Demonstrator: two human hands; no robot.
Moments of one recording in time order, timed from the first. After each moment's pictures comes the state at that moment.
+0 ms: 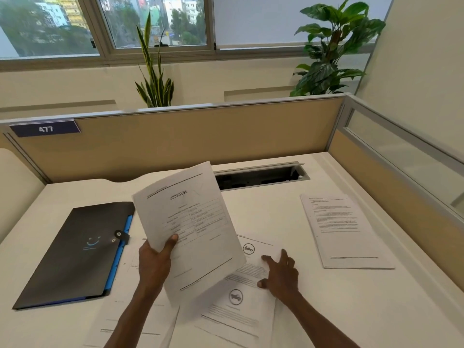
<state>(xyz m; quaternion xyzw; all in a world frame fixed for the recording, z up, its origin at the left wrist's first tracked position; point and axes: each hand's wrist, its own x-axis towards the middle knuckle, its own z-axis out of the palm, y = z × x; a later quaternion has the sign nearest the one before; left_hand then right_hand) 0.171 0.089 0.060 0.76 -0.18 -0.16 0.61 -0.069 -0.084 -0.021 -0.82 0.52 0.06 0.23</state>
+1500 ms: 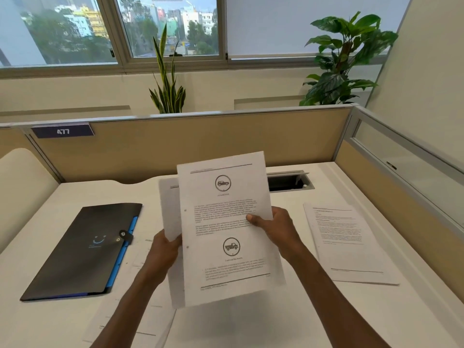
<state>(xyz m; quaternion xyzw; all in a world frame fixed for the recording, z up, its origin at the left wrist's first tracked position) 0.162 0.071 0.100 0.74 -0.23 -0.29 0.57 -0.040 -0.117 0.146 -0.65 0.36 -0.25 0.62</state>
